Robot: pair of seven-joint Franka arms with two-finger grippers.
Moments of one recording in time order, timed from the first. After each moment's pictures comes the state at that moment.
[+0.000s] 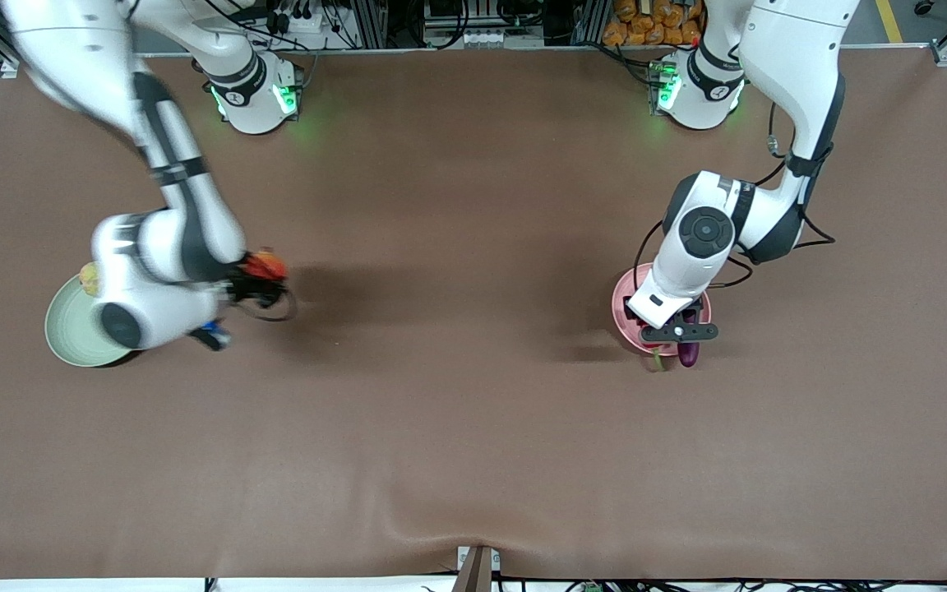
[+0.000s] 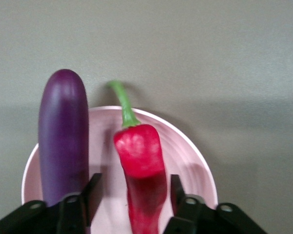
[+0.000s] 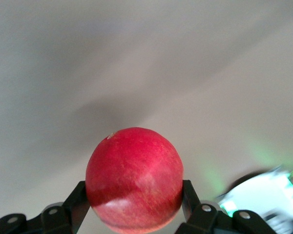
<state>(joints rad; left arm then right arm) -0.42 0.40 0.06 -2.11 0.11 2.52 -0.44 0.11 0.44 -0.10 -1.82 0.20 1.64 0.47</state>
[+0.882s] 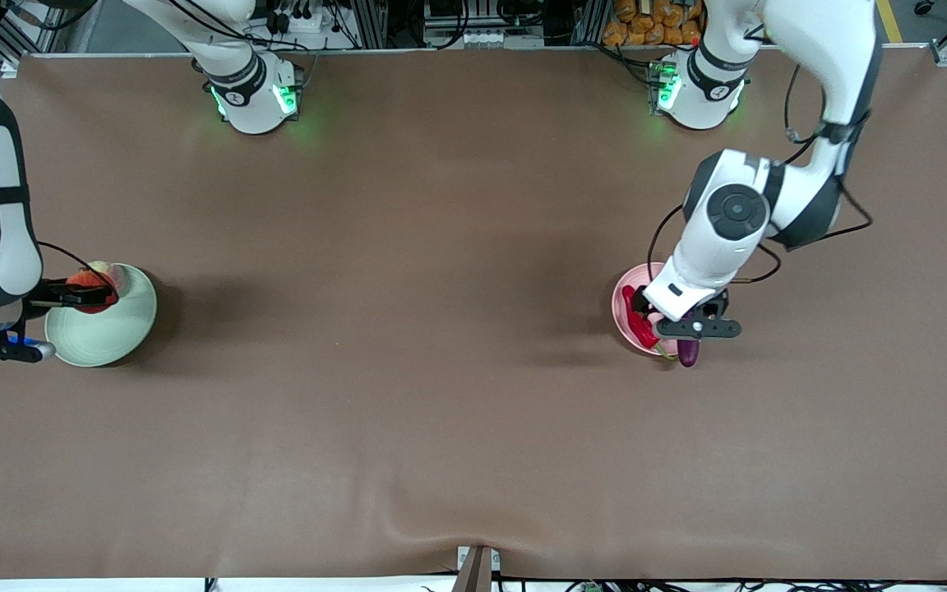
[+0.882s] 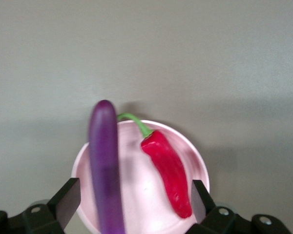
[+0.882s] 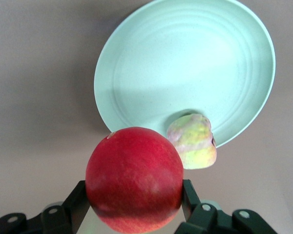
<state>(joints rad) -0.39 0.26 0.06 -2.01 0.11 2.30 -0.33 -0.22 0.53 -0.10 -1.60 -0.06 1.65 -0.13</state>
